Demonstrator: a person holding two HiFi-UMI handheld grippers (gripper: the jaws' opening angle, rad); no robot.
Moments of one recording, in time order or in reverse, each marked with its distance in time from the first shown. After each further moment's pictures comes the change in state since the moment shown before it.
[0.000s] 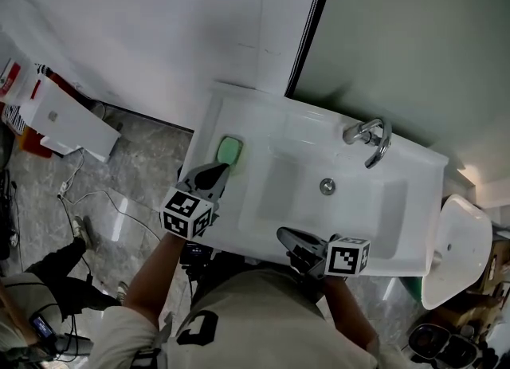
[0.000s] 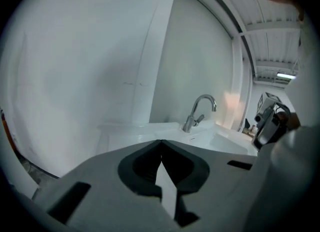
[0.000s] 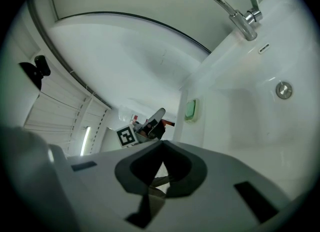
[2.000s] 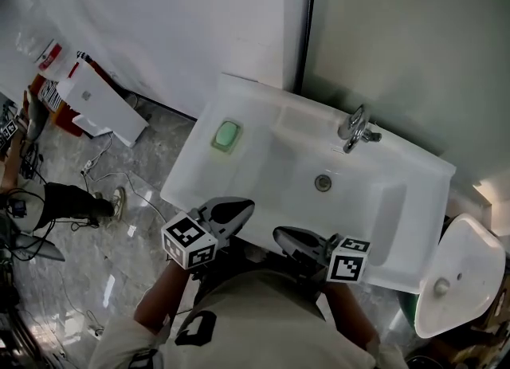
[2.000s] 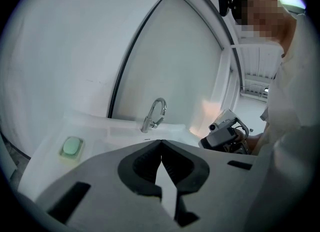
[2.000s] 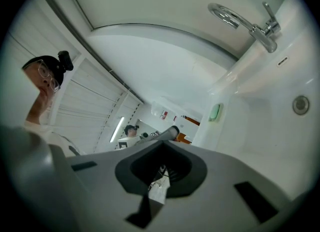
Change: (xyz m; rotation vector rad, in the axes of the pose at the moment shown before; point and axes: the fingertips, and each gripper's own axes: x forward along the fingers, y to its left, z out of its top) left arm -0.034 -0.218 0.006 -0.089 -0.020 -0.169; right arm -0.108 0.027 -0.011 -0.180 0.025 0.346
